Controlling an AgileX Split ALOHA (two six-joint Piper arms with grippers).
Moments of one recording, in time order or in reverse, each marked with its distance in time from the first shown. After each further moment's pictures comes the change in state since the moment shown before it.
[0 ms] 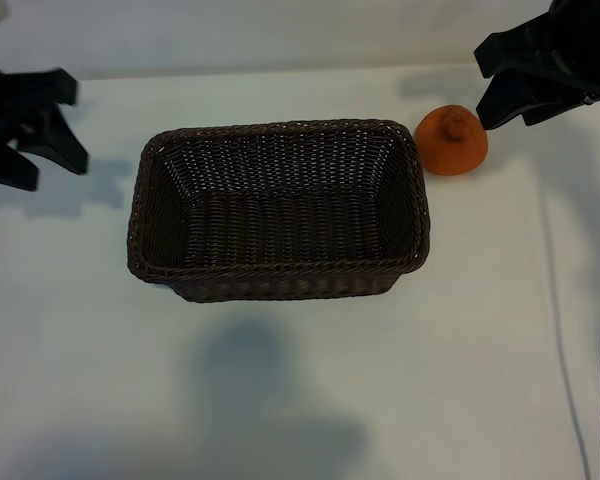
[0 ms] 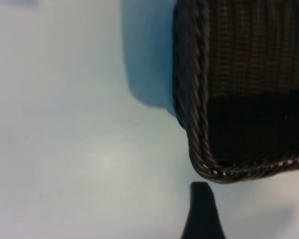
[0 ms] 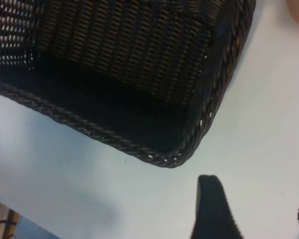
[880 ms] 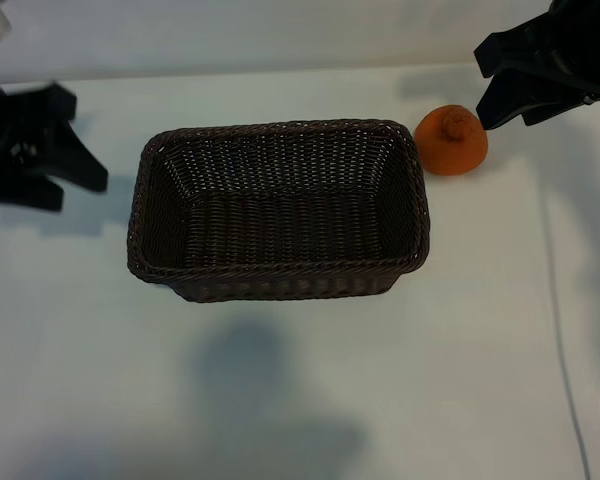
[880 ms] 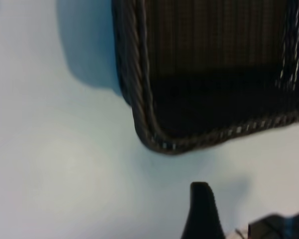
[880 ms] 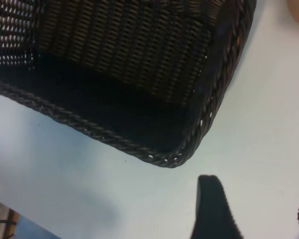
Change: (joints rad) left arm 0.018 -0.060 0.144 -0.173 0.000 0.135; right arm 0.000 0.000 0.000 0.000 0.000 0.000
